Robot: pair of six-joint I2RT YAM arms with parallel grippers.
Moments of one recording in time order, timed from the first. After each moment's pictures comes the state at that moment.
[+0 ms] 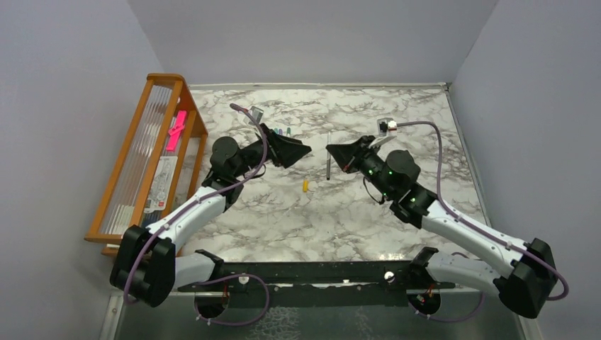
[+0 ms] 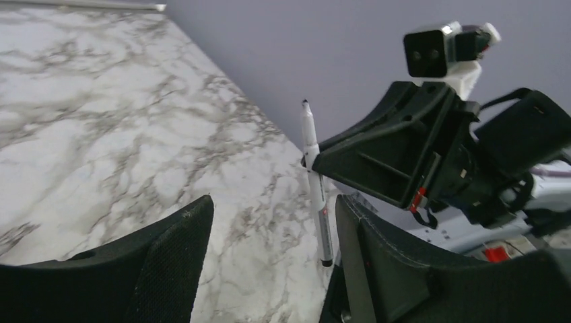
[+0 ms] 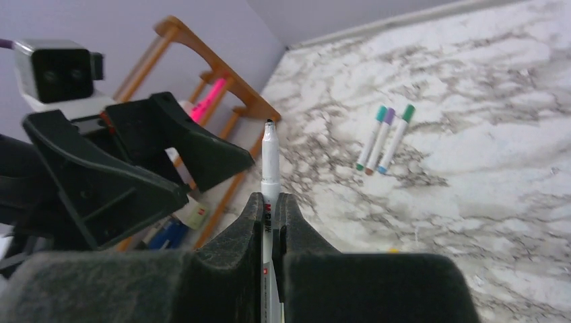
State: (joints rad) left arm -0.42 1.20 0.67 0.63 0.58 -0.78; right arm 0.76 1.08 0.73 0.30 0.14 0.63
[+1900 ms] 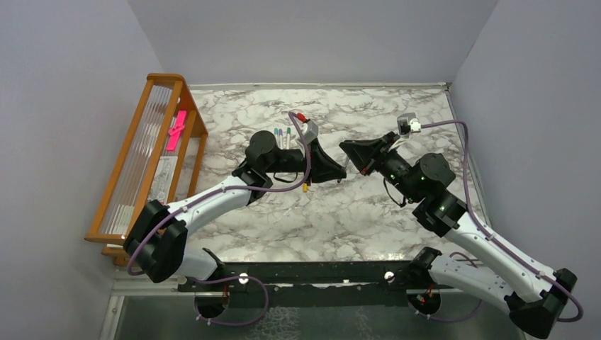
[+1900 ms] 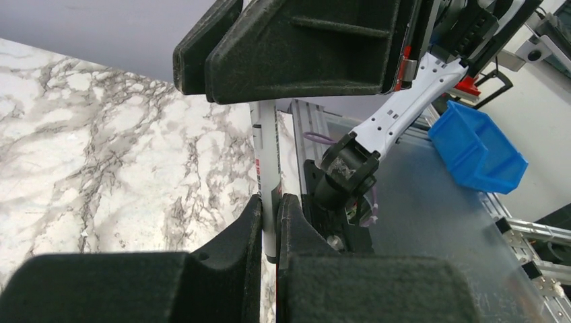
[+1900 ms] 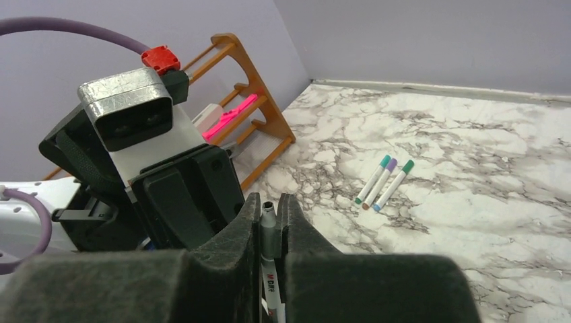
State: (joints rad) left arm -0.72 1.38 0.87 0.66 0.89 -0.47; right arm 0.75 0.83 0.80 0.19 0.01 0.43
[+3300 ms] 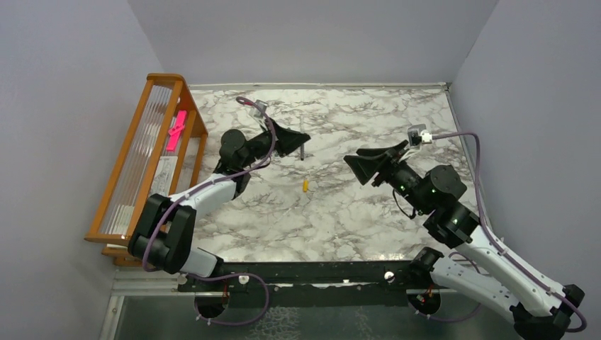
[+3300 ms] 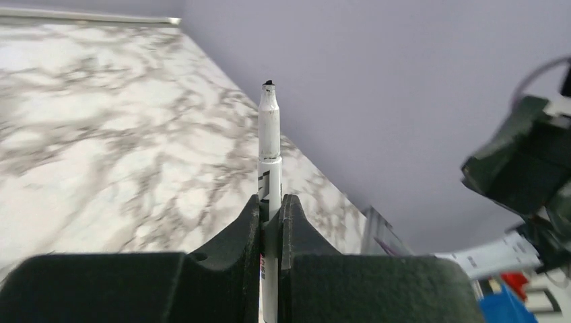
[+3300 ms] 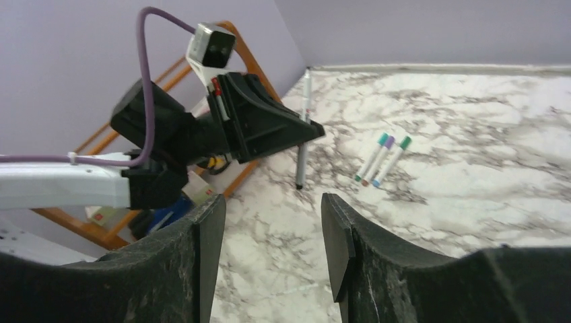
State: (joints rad) left arm -0.47 1.43 0.76 0.90 0.67 -0.79; right arm 0.76 0.70 0.73 0.10 0.03 0.46
